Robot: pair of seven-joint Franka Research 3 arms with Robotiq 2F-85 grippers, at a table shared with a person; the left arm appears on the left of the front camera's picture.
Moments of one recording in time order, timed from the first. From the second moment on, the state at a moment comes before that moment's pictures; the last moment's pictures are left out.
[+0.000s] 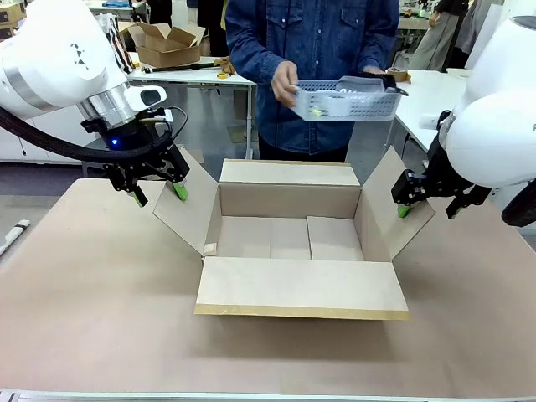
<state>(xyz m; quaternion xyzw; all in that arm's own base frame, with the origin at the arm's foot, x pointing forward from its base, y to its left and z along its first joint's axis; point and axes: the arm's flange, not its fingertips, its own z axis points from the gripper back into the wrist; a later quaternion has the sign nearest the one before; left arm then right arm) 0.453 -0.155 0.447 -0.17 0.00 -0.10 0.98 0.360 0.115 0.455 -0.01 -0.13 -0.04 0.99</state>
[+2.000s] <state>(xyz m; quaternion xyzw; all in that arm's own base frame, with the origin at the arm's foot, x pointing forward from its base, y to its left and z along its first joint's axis) 0.453 -0.155 0.447 -0.17 0.00 -0.10 0.98 0.360 0.115 0.455 -0.01 -0.13 -0.04 0.99</state>
